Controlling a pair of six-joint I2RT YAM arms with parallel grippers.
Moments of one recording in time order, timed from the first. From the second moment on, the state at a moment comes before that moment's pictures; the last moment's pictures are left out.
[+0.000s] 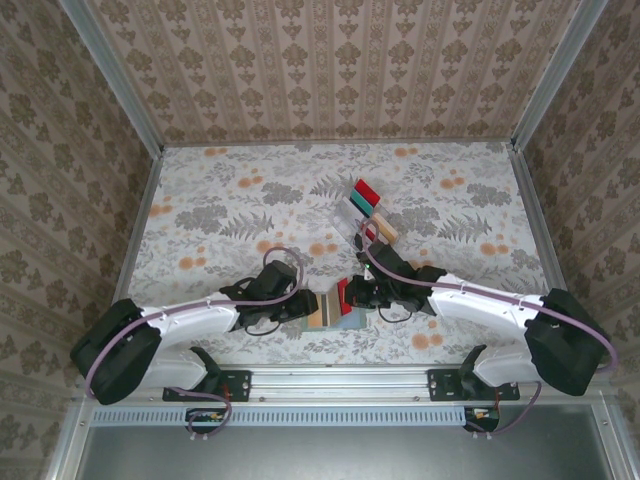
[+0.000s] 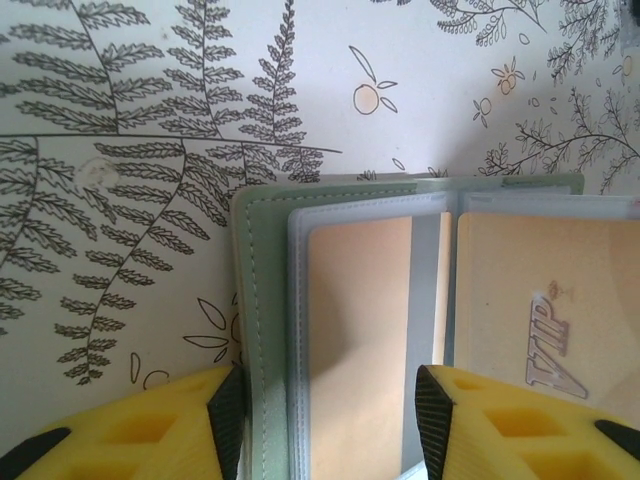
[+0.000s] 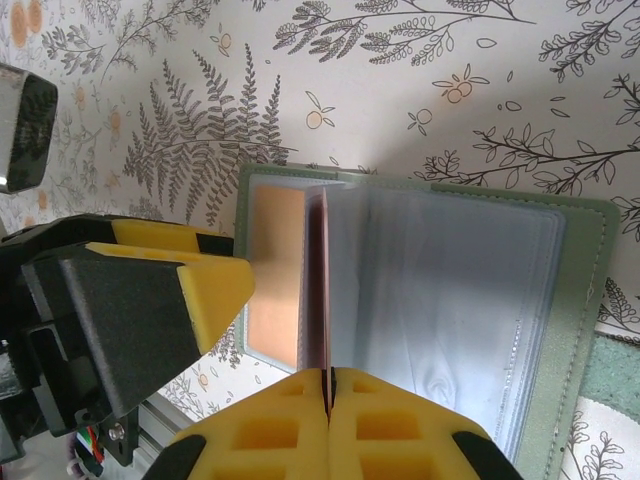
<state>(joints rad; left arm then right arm) -0.86 1.26 0.45 -0.12 0.19 -0.98 0.80 1.32 0.70 -0.27 -0.22 0.87</state>
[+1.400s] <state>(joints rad) -0.86 1.18 0.45 -0.15 0.13 -0.98 0.81 1.35 0.72 -0.27 -0.22 0.89</state>
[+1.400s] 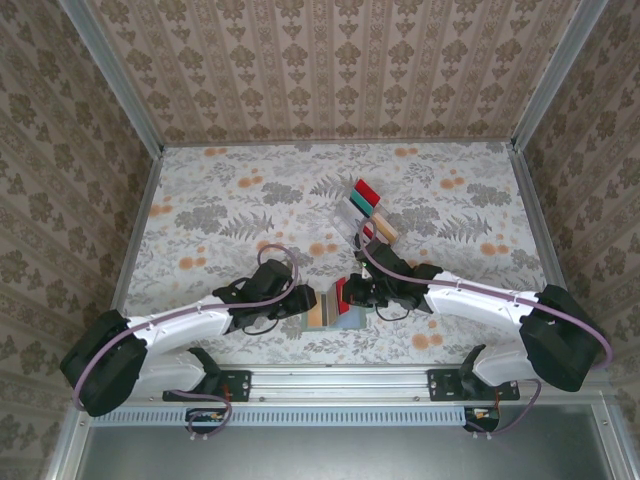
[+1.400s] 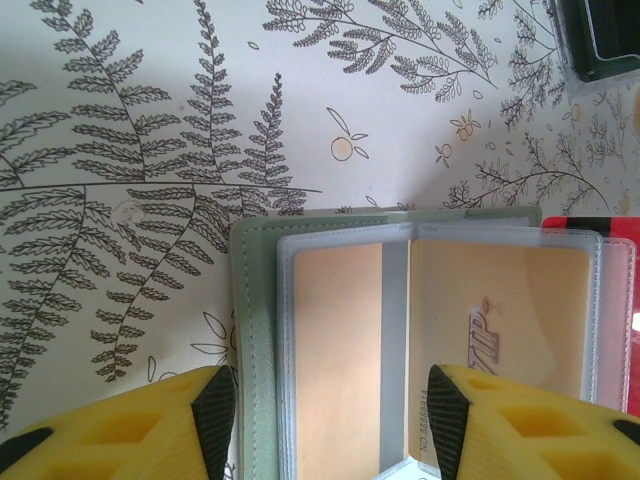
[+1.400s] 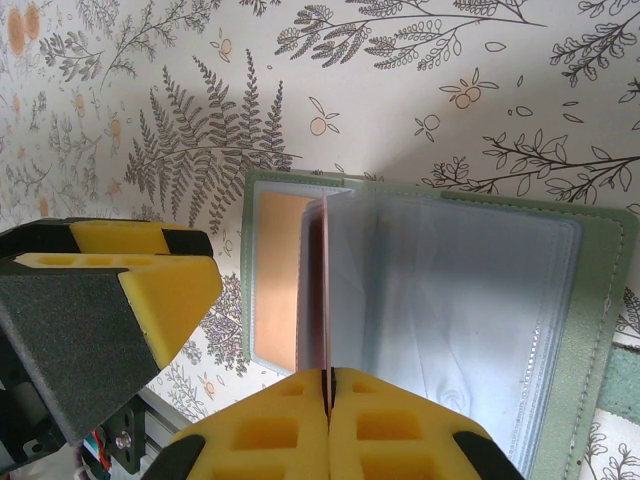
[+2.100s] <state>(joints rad) -0.86 1.15 0.45 -0.15 0.12 -0.98 0.82 1.37 0.73 -0.25 -0.24 0.89</state>
